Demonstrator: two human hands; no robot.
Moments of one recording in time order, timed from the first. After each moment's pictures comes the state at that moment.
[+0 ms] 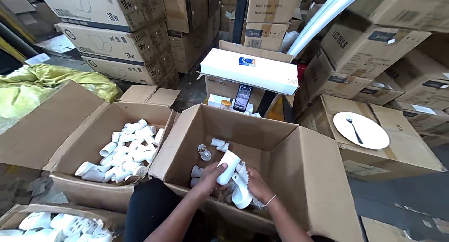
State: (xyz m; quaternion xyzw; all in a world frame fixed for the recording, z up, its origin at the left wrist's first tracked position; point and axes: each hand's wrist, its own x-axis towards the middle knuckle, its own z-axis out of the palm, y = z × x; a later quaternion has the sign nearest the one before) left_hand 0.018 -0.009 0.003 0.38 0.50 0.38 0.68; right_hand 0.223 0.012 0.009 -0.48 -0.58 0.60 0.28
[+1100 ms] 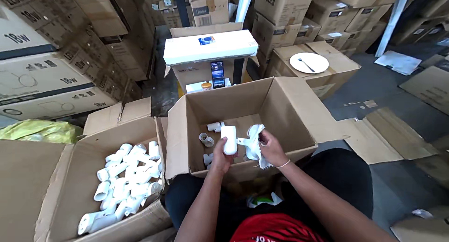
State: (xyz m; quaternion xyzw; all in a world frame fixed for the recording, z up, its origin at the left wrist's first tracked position) left_hand -0.027 -0.016 -0.033 0.28 0.36 0.42 0.79; right_hand 0.161 -0.067 -0.010 -0.58 -0.52 0.35 0.51
